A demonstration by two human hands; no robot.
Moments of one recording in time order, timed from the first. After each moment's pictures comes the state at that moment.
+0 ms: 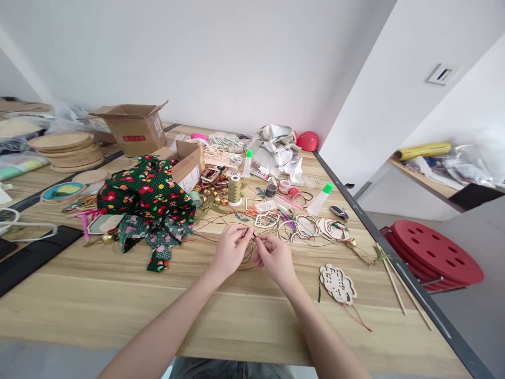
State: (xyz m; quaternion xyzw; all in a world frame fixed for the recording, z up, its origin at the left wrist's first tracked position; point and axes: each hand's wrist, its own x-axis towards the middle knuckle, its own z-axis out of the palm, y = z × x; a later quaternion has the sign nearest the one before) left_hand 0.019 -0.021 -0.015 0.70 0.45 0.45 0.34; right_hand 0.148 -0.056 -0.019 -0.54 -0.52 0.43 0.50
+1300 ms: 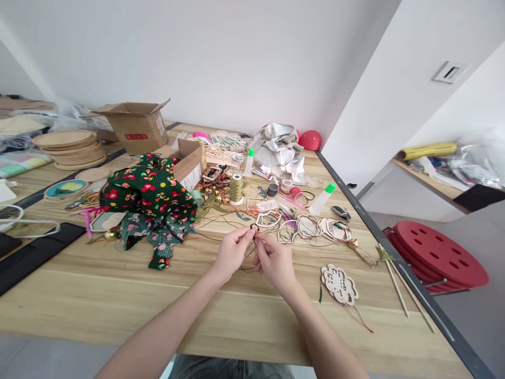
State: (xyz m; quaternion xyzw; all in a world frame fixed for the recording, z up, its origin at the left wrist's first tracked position) left_hand 0.026 -0.029 -0.009 0.53 0.41 0.45 0.59; right_hand 0.143 -0.065 -0.013 -0.56 -0.57 0.37 0.47
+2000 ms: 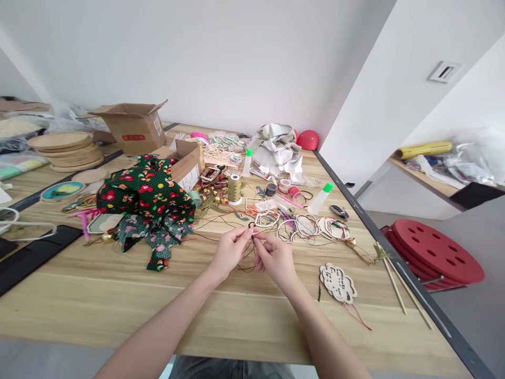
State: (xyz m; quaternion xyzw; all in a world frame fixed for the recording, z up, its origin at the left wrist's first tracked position) left_hand 0.024 -0.026 -0.008 0.51 0.40 0.44 0.62; right_hand 0.149 -0.061 -0.012 -0.55 -0.53 0.42 0.48
